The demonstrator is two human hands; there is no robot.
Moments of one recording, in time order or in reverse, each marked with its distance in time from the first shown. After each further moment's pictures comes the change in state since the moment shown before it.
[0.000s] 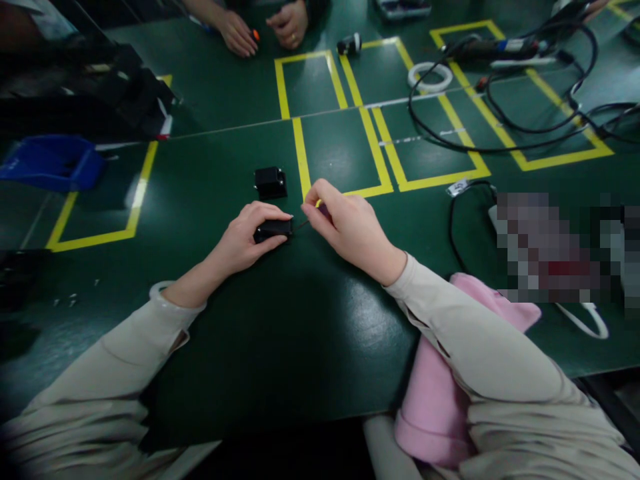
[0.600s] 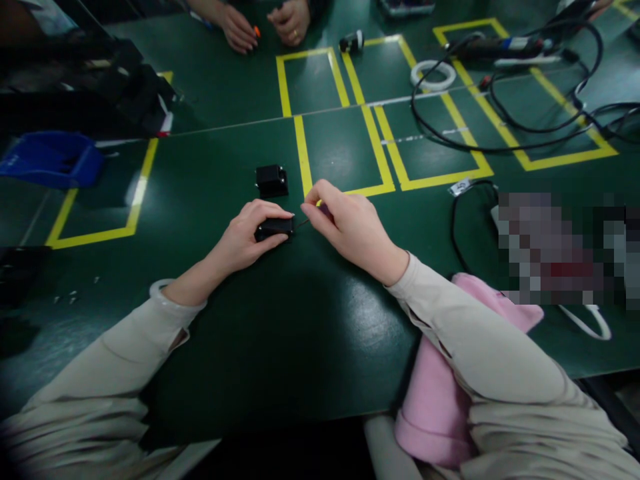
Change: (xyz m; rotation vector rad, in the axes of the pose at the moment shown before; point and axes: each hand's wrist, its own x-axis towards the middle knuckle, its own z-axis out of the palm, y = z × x) left_hand -0.001 0.000 0.000 0.008 -0.001 0.009; right_hand 0.000 -0.003 -0.002 -0.010 -0.025 -0.003
